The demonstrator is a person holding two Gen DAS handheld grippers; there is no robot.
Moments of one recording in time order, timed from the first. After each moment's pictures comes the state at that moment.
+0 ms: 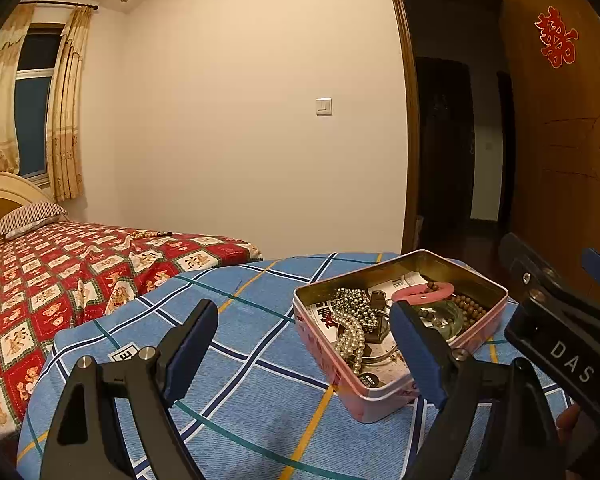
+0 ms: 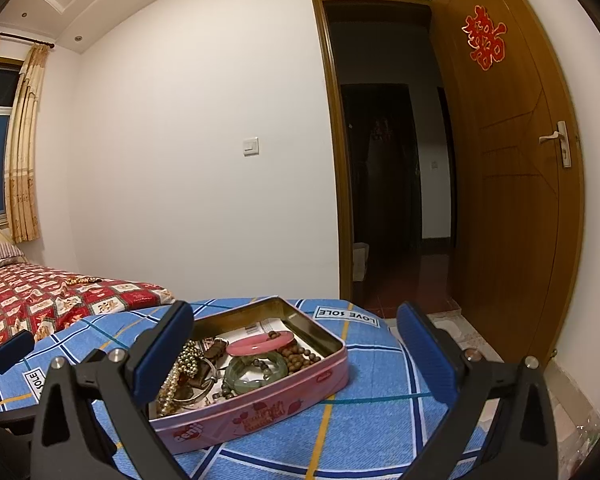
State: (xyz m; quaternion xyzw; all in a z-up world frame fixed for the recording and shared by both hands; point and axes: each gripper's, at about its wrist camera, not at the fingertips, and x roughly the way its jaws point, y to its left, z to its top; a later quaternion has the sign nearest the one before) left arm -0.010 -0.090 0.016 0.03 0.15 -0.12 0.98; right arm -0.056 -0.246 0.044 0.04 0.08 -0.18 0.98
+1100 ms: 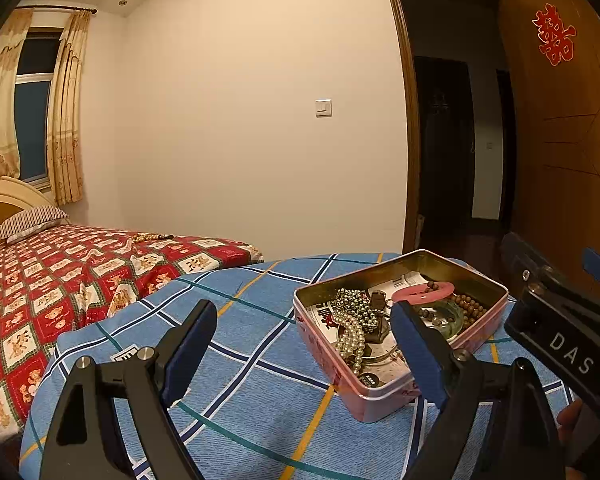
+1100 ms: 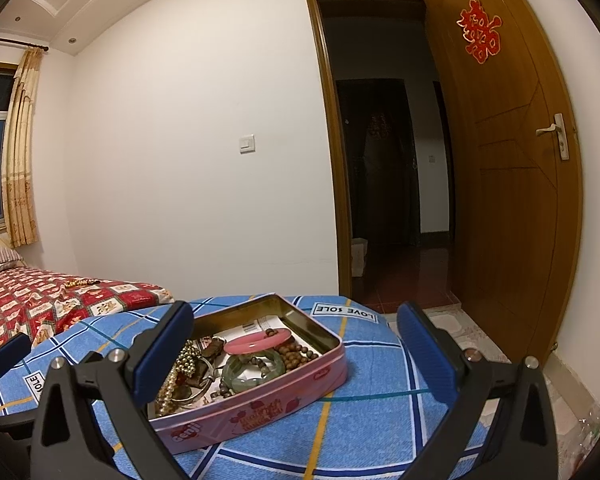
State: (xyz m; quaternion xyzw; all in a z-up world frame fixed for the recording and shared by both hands) left arm -0.011 -0.091 0.017 0.03 0.15 -0.12 0.98; right arm -0.056 -0.249 0.044 0.05 0.09 -0.18 0.98
